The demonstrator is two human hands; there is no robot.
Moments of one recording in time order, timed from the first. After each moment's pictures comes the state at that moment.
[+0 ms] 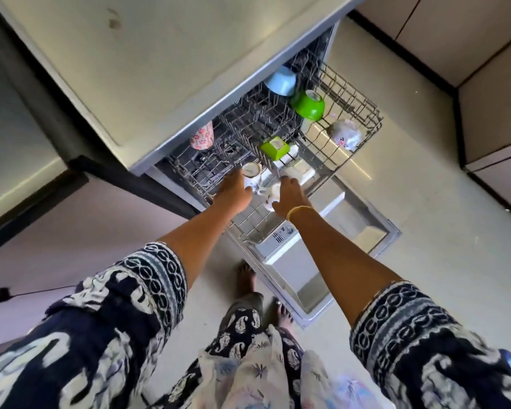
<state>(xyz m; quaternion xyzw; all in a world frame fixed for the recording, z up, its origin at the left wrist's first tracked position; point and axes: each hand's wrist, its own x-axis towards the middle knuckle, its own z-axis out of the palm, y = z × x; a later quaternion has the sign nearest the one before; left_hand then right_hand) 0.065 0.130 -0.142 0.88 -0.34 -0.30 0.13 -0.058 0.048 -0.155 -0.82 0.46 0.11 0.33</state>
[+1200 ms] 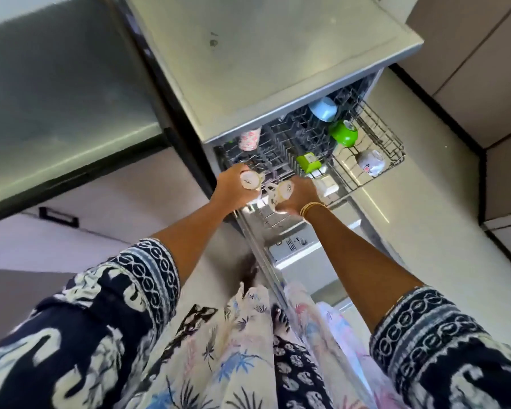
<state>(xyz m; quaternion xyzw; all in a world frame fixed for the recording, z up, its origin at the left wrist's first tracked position) 0.066 0.236 -0.057 0.89 -0.29 -0.18 0.30 -0.054 0.099 -0.060 -0.86 0.37 0.11 0.33</state>
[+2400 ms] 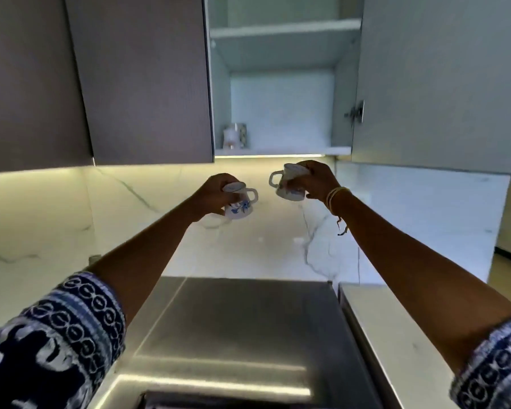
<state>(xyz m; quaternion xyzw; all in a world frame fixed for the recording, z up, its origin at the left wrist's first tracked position) 0.261 0.643 0.489 0.83 -0.26 0.11 0.48 0.240 0.398 0.507 -0.81 -0.08 -0.23 0.53</state>
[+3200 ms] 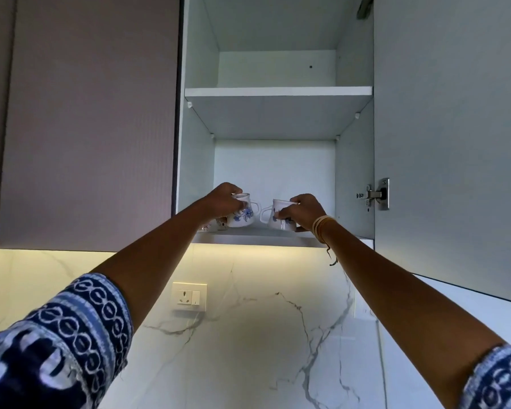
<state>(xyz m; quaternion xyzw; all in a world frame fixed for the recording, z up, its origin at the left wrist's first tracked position) 0.501 0.553 0.644 0.85 -0.25 0.21 0.42 0.488 0.348 0.625 -0.82 -0.07 -0.29 0.49</state>
